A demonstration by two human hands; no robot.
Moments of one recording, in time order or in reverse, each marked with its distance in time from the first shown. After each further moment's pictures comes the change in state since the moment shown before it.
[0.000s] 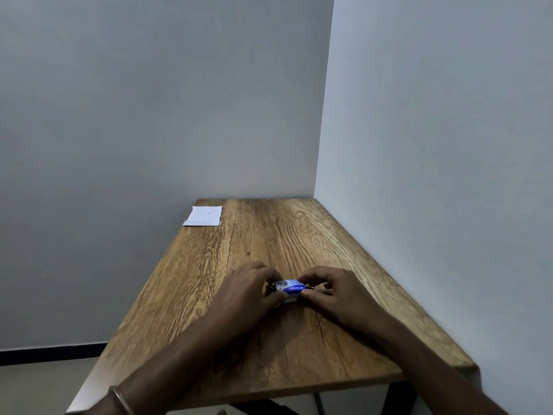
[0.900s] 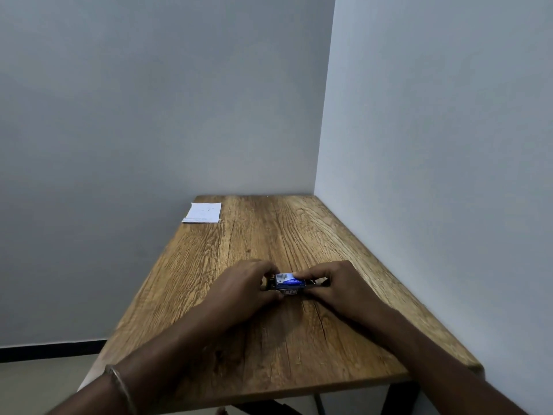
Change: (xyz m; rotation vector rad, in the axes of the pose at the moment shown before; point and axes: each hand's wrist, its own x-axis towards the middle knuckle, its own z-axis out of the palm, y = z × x) left_hand 0.012 -0.018 0.000 0.006 -0.079 0.044; right_hand 0.016 0.009 0.005 -0.090 0.018 -0.047
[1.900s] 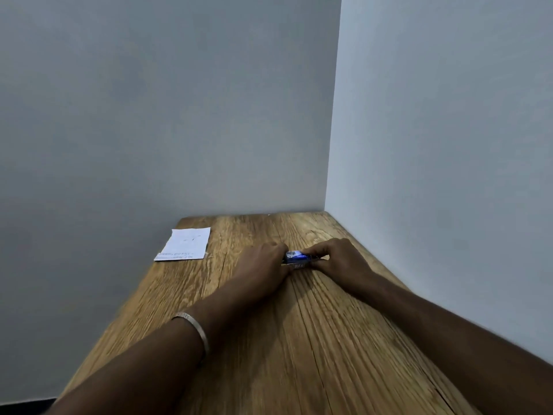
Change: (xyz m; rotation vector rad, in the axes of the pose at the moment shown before) left_hand 0.203 -0.102 0.063 0.295 0.053 -0.021; right_hand 0.198 0.124 0.021 -0.145 0.075 0.070
